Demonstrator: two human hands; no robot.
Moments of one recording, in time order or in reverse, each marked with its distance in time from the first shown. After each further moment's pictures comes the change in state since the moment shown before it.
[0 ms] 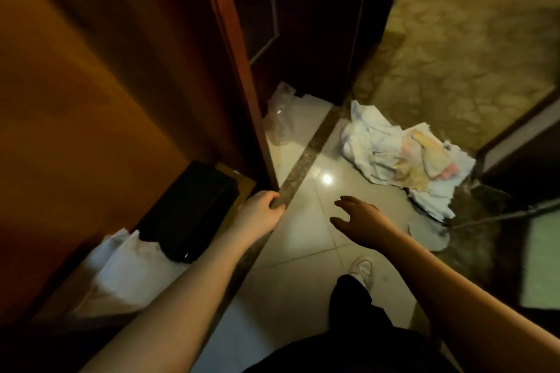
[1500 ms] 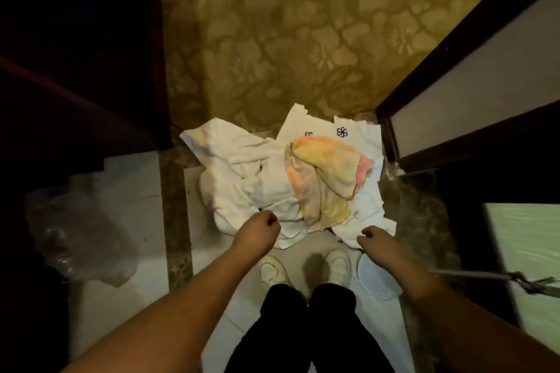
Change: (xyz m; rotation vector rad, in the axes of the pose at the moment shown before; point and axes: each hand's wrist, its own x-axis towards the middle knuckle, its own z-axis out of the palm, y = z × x) left_hand 0.755 0.431 0.292 0.316 -0.529 0.170; right_hand 0.457 0.630 -0.048 0.914 -0.068 0.996
